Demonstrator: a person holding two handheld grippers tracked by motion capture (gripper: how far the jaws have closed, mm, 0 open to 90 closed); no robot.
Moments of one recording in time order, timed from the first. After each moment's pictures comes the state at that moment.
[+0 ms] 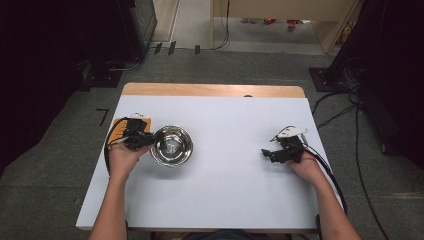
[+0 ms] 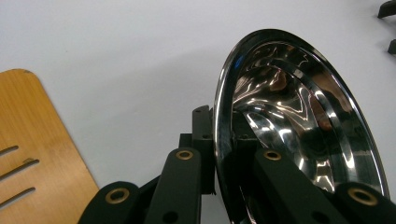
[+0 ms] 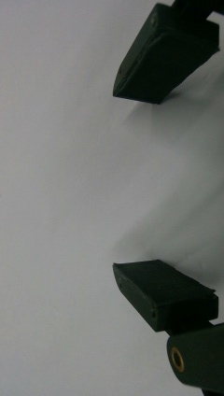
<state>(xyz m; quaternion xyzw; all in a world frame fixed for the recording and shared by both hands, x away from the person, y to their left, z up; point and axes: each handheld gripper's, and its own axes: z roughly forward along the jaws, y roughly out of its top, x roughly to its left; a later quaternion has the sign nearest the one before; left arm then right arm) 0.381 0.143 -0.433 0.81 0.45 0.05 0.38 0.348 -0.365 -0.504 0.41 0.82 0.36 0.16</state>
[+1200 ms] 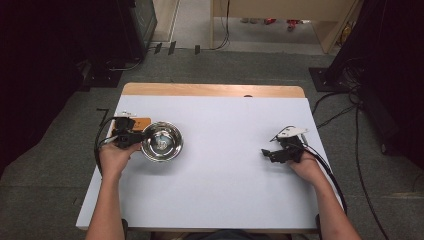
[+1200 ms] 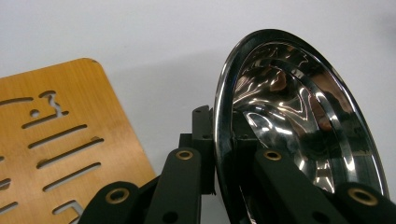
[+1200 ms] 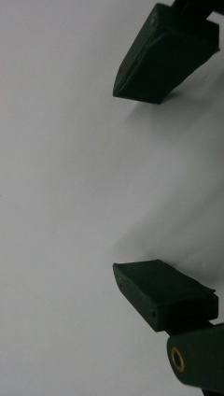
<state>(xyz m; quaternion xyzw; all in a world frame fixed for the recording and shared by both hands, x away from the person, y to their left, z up) 0.386 0.174 -0.434 0.78 0.49 0.07 0.38 0.348 -0.365 -0.503 0.41 0.82 0.36 0.16</state>
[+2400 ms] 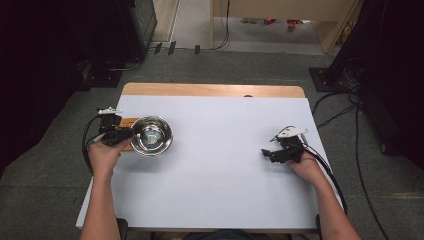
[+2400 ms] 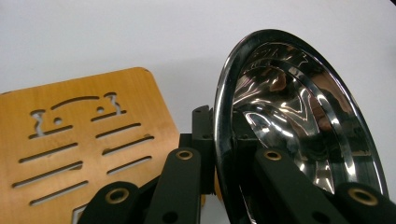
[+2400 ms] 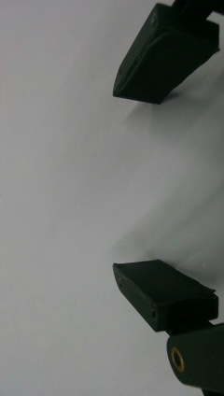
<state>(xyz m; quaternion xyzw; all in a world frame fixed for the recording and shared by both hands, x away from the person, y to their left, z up) 0.386 0.206 -0.422 0.75 0.53 0.09 0.40 0.348 -0.365 -0.504 0.41 0.82 0.36 0.16</state>
